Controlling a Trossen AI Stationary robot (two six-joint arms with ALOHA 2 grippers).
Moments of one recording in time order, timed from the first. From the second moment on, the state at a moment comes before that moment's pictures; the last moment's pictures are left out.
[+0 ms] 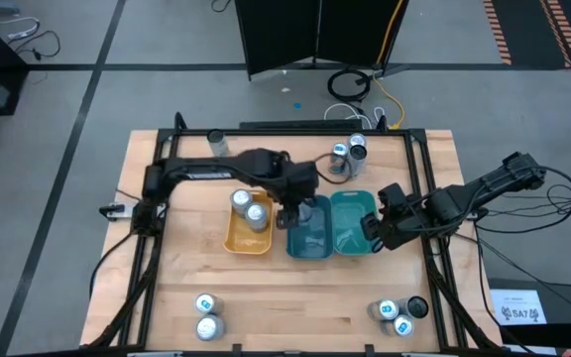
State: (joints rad) left arm 0.06 2.05 2.06 -1.23 -0.01 0.03; right arm 0.43 1.15 1.09 -1.20 0.50 1.51
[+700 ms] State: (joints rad) left arm 0.08 2.12 2.06 -1.41 -0.06 0.13; right arm 0.43 1.16 1.09 -1.18 0.50 1.49
